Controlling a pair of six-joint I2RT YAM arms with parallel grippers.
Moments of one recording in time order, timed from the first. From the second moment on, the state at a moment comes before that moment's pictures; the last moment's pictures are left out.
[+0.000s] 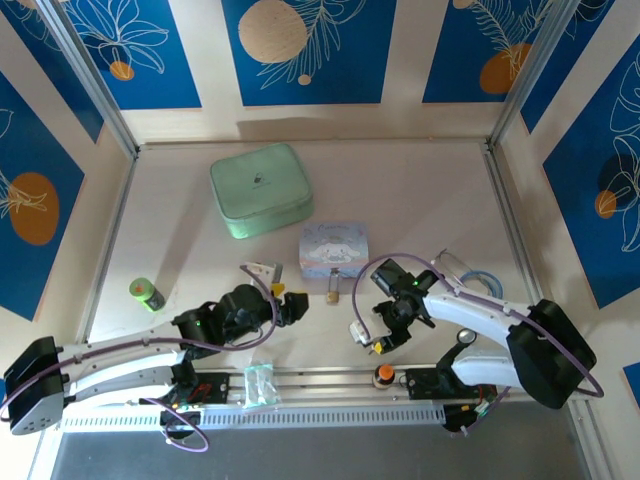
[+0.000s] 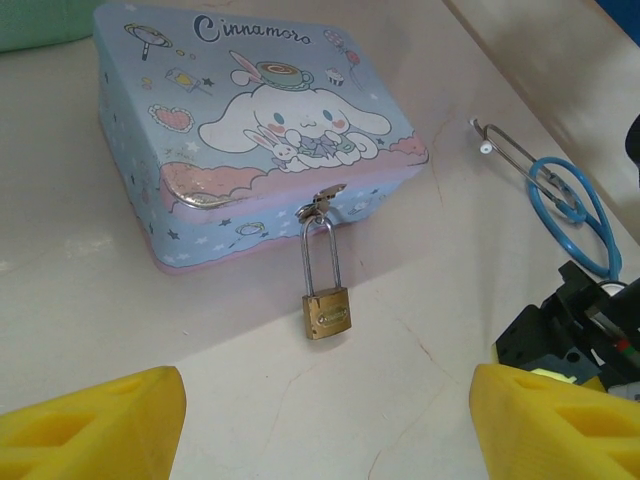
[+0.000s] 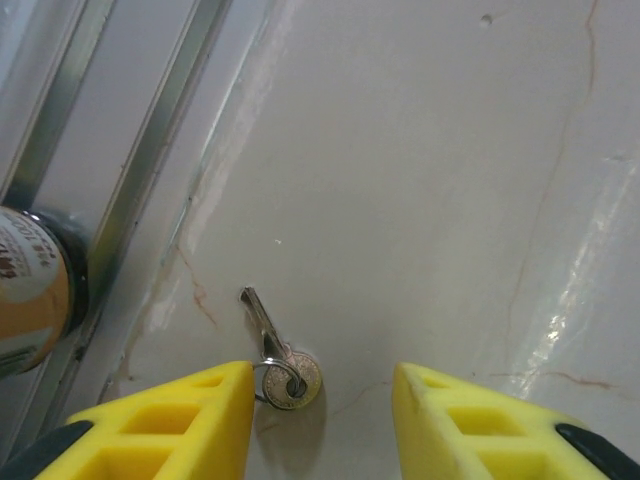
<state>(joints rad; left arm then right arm) -1.07 0.89 0.39 0.03 -0.24 -0.66 0.69 1.23 0.54 -0.77 -0.41 -1.28</state>
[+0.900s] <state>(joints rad) -1.07 0.86 0.37 0.04 -0.27 -0.68 0.74 1.16 0.46 -0.72 -0.37 -1.25</state>
